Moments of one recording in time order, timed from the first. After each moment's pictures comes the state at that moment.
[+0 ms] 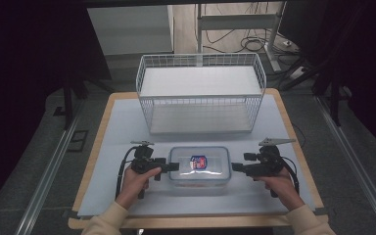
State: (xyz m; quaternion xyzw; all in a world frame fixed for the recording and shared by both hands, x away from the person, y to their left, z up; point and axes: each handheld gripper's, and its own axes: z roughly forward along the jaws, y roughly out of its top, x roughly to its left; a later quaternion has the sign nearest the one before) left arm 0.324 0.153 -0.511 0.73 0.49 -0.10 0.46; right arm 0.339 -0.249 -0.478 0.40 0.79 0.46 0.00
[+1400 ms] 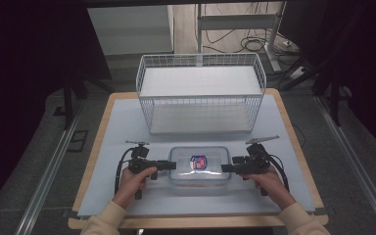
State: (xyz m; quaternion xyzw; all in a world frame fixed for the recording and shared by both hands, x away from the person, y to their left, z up) left arm 0.327 0.167 -0.519 0.71 0.50 -0.15 0.48; right arm 0.357 -0.223 -0.498 0.41 0.80 0.43 -0.08
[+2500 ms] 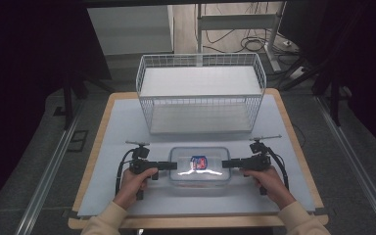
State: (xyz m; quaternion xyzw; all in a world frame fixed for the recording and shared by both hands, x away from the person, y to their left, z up) left arm 0.329 0.167 -0.526 0.69 0.51 -0.18 0.49; right arm 0.367 -0.232 -0.505 0.46 0.74 0.45 -0.18
